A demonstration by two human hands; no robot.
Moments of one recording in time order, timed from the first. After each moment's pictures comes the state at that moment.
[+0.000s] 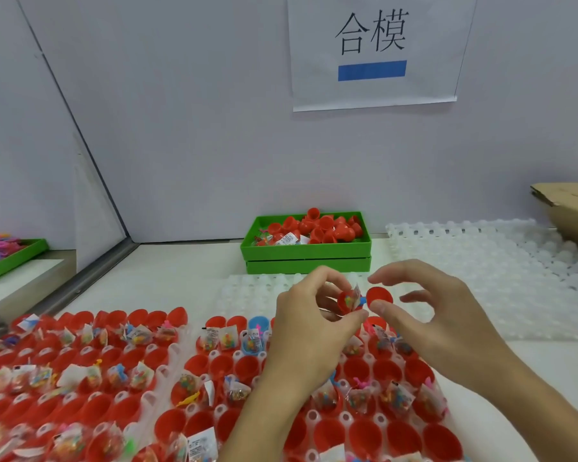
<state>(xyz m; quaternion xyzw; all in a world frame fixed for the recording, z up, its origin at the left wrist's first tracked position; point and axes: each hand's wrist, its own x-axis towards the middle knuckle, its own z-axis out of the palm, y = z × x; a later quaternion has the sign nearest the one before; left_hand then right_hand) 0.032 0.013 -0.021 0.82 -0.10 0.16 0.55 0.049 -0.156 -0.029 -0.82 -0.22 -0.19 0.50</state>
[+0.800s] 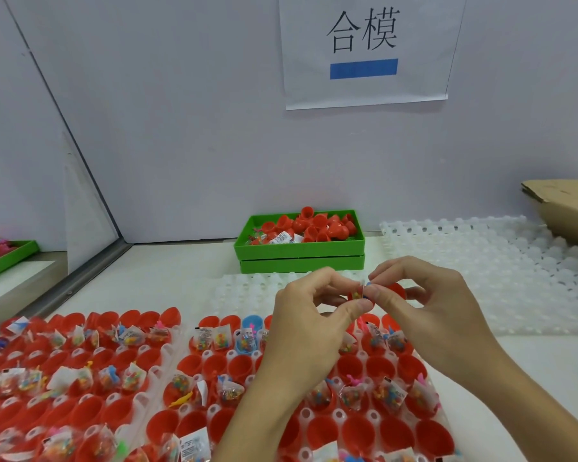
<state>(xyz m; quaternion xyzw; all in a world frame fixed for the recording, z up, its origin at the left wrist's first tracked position) 0.032 0.010 -0.019 0.78 -0.16 0.14 0.58 0.048 -0.149 -0.024 -0.78 -0.19 -0.22 0.55</state>
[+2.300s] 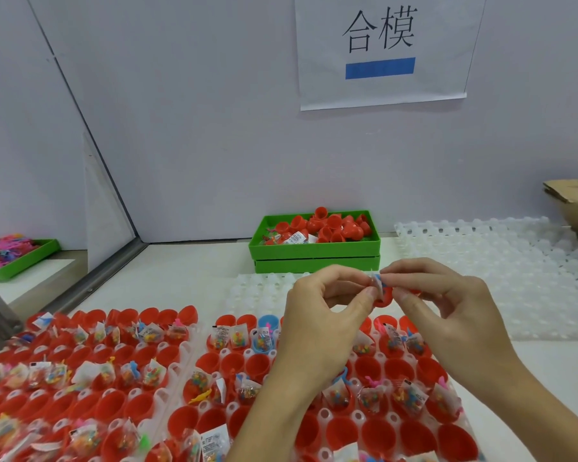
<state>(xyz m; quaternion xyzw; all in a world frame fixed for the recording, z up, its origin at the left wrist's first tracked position) 0.036 0.016 -0.025 0.74 -0.15 0.13 0.64 0.044 -0.144 -0.031 -0.75 -0.20 -0.23 0.58</state>
